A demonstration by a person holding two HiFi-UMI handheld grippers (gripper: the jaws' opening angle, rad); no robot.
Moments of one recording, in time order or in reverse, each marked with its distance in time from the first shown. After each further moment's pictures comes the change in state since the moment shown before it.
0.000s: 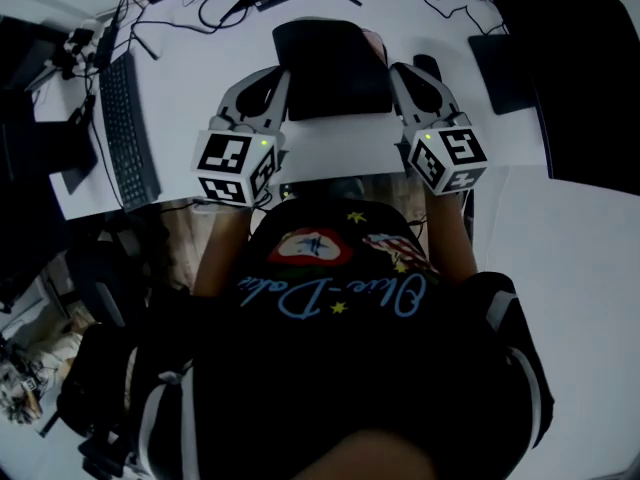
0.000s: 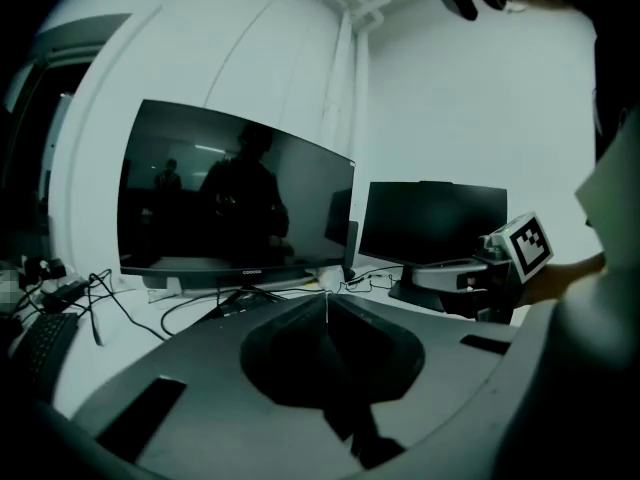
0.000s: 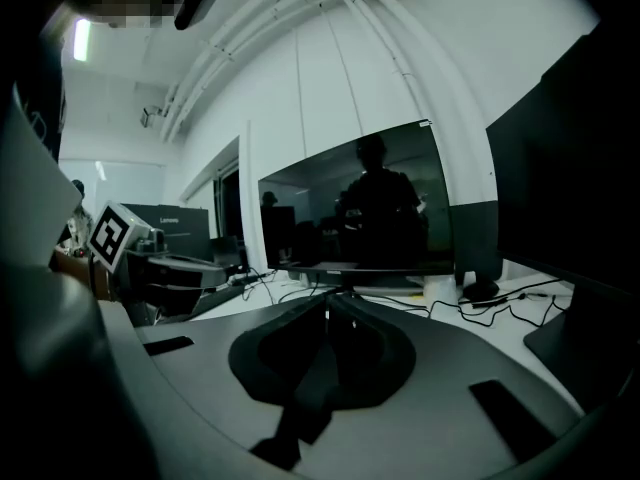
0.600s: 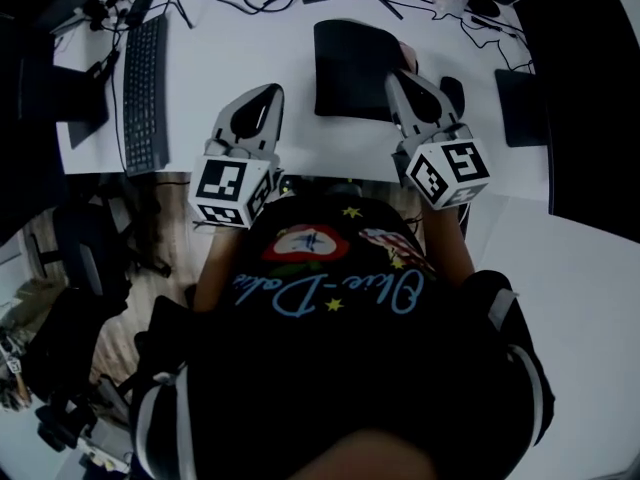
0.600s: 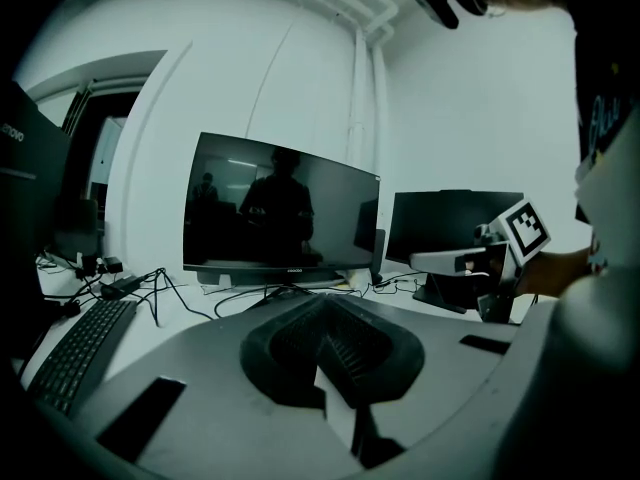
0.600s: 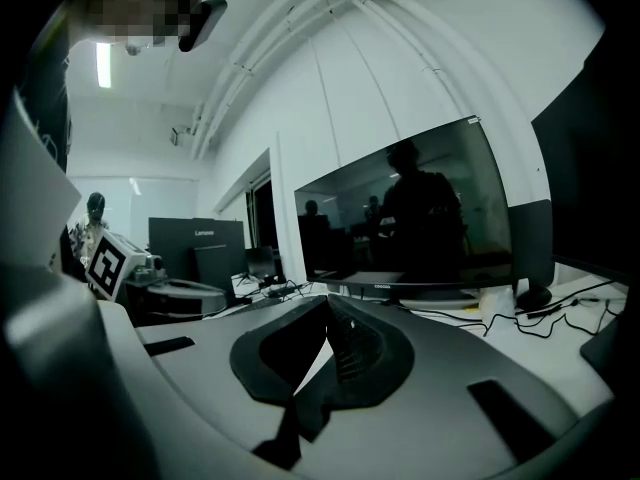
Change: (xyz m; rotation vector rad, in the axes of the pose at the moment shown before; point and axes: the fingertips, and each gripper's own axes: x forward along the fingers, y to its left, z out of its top) left arm -0.079 0.033 -0.020 -0.046 -0.060 0.180; right arm 0.023 0.074 0.024 -0.010 -0.040 0.182
